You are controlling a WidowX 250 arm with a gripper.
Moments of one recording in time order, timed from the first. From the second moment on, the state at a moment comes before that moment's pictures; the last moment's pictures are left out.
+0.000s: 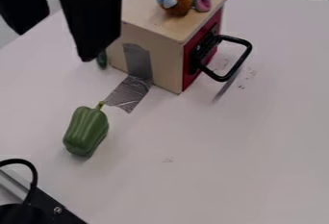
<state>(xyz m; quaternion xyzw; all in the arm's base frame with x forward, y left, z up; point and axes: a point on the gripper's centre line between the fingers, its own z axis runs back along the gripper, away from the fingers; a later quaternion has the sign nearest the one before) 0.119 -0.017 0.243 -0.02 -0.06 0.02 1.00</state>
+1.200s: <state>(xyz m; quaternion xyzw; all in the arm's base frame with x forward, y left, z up) 0.287 -0.062 0.127 0.06 -0.05 -0.06 0.99</state>
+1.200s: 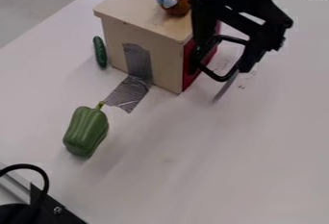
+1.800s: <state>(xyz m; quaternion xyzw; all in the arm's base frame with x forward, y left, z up) 0.352 -0.056 0.067 0.09 -0.03 -0.08 0.99</state>
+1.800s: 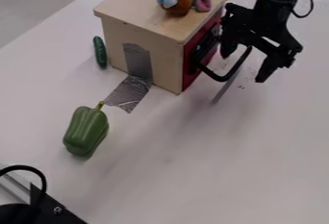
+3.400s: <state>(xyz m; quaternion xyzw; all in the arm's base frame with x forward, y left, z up) 0.362 -0.114 0.024 0.04 0.02 -0.10 0.99</state>
